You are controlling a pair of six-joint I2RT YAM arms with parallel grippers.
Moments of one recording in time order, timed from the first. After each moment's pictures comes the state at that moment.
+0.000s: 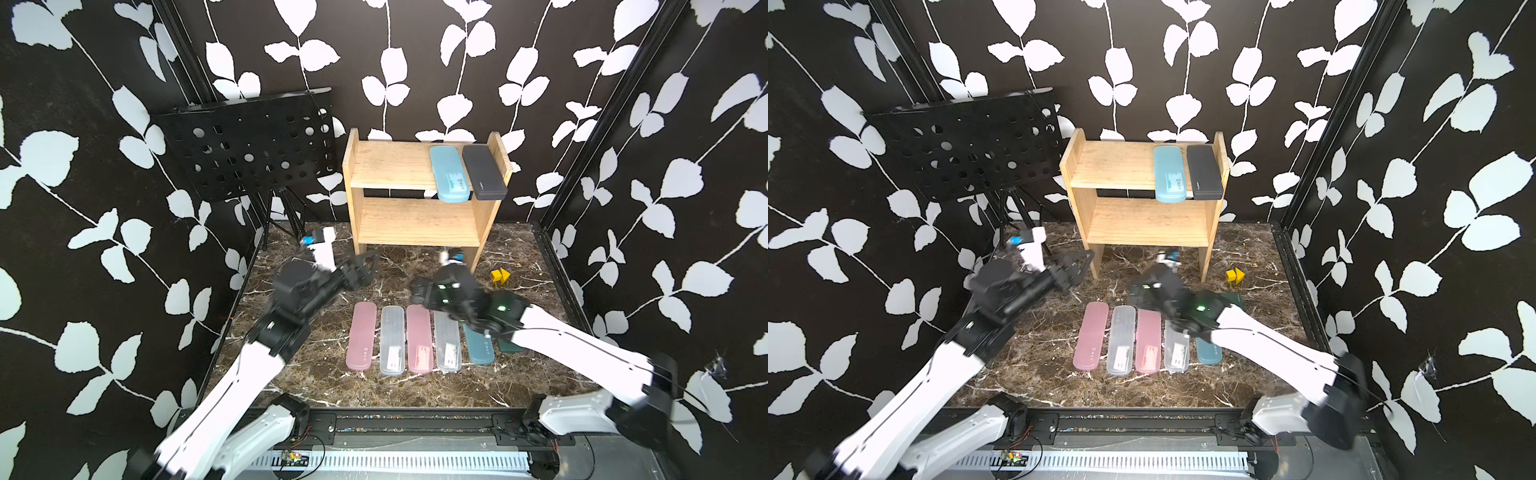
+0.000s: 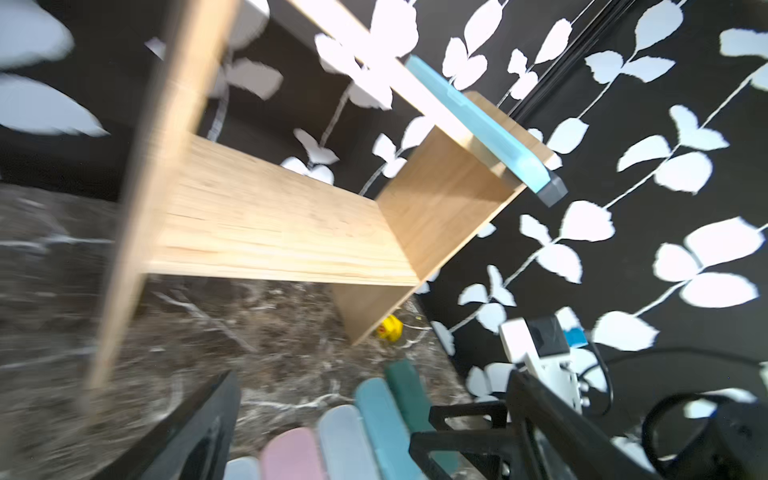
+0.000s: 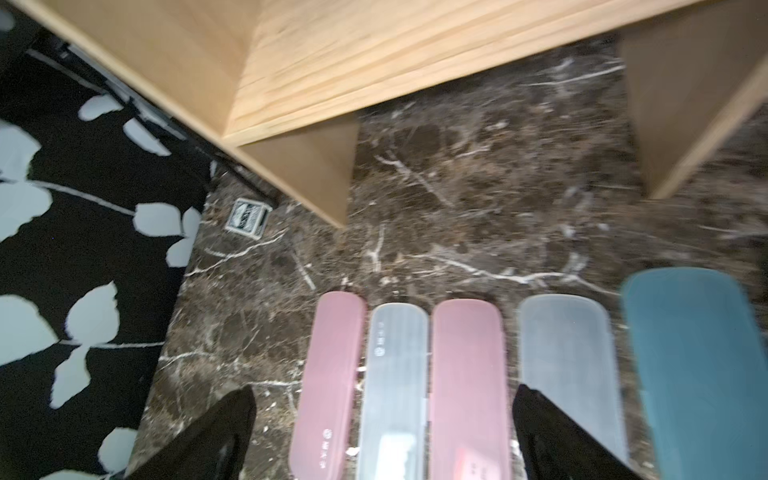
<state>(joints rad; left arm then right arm) -0.53 1.00 0.95 -0.03 0.25 -0.68 0.89 1.23 1.14 -0.61 0.32 0.85</state>
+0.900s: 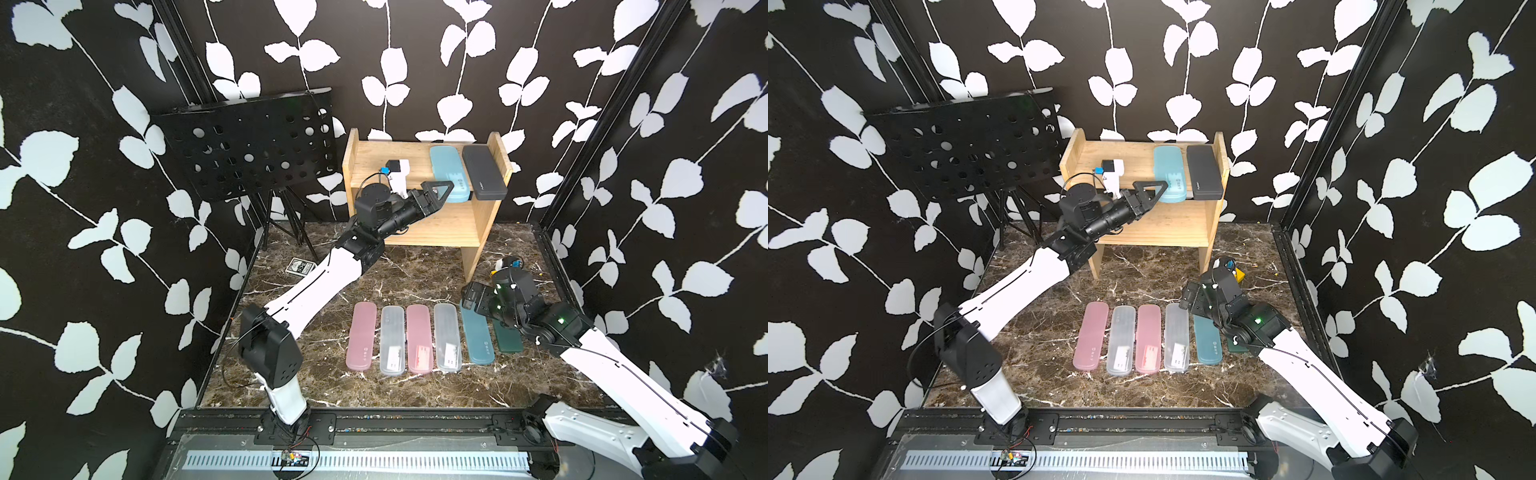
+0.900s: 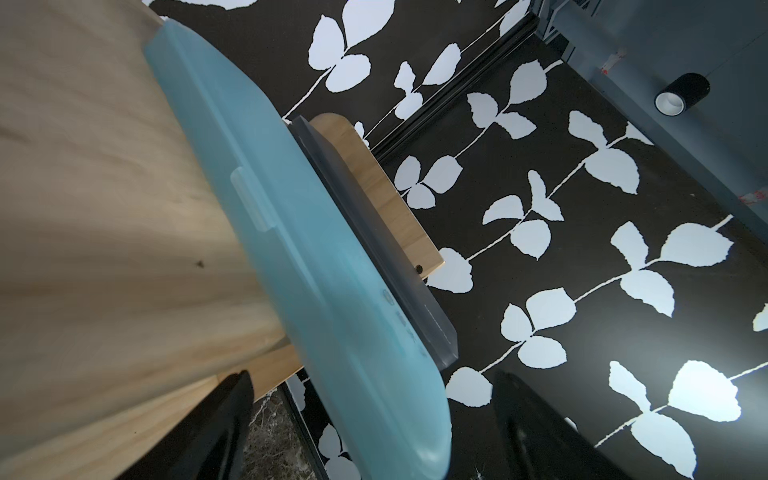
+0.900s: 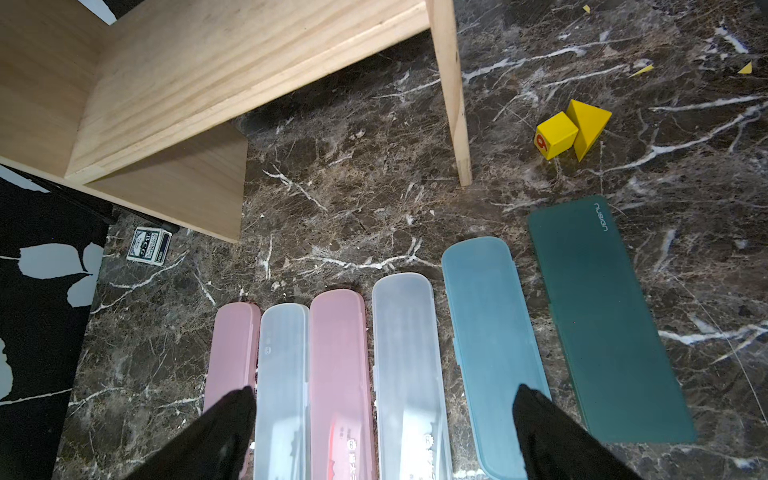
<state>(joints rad) -0.66 1.75 1.71 0.18 0.36 -0.96 0.64 1.01 1.04 -0.79 0.21 0.76</state>
